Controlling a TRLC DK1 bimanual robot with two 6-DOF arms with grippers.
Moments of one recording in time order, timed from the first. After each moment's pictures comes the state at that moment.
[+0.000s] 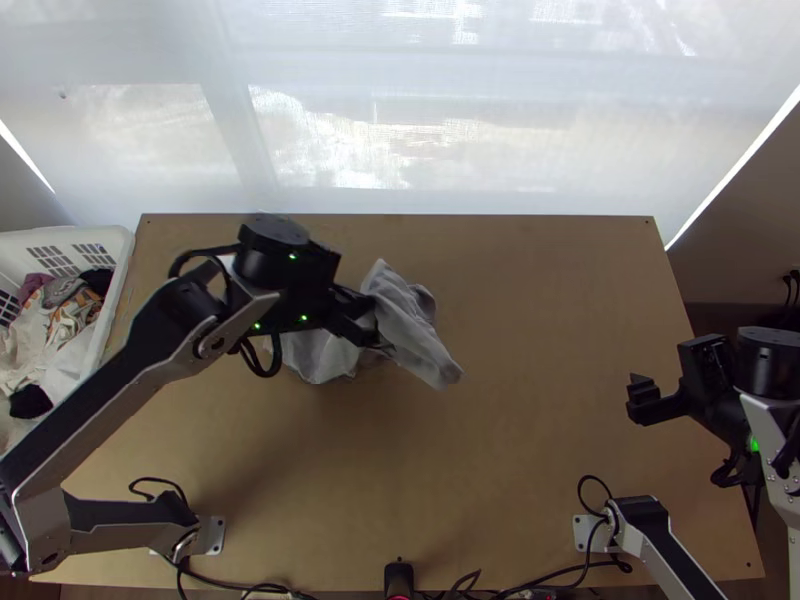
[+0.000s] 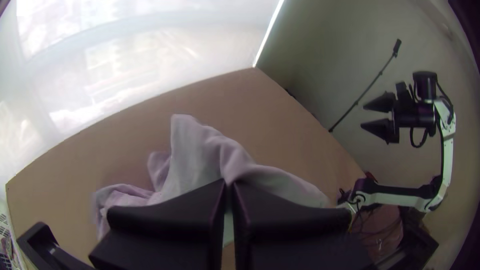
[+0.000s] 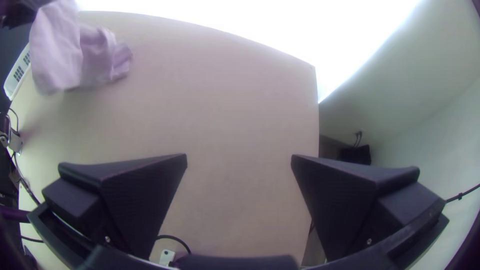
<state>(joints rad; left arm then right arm) -0.70 1.43 1.63 -0.83 0.17 -0.19 0.09 0.78 1.24 -1.27 0.09 -0.26</state>
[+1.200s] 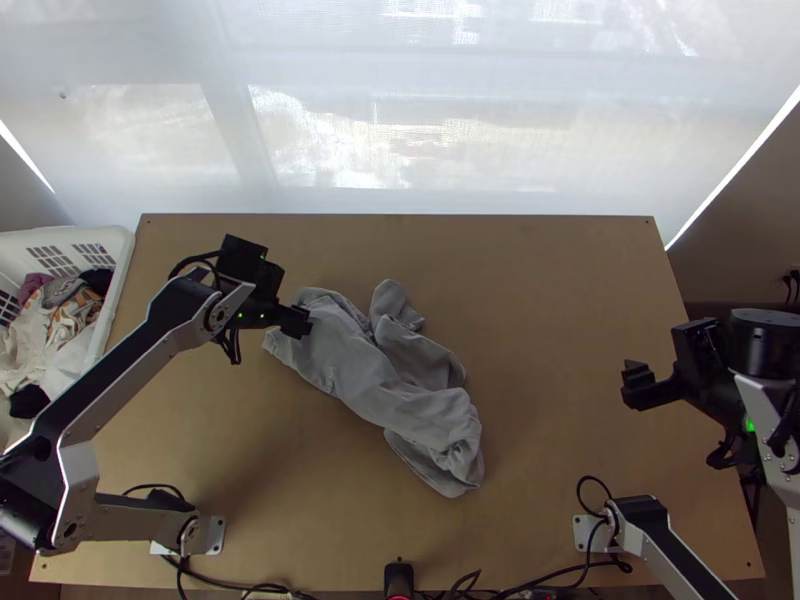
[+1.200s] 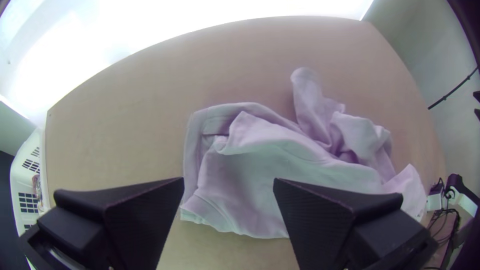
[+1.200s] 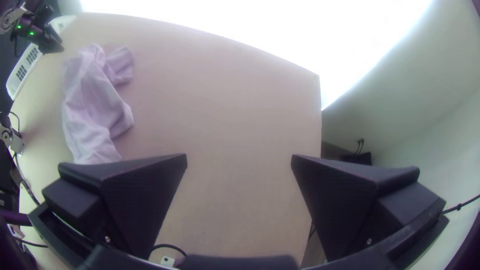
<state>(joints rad) -0.36 1.48 1.26 -0.74 0.00 0.00 0.12 0.84 1.28 -1.24 0.08 -0.26</state>
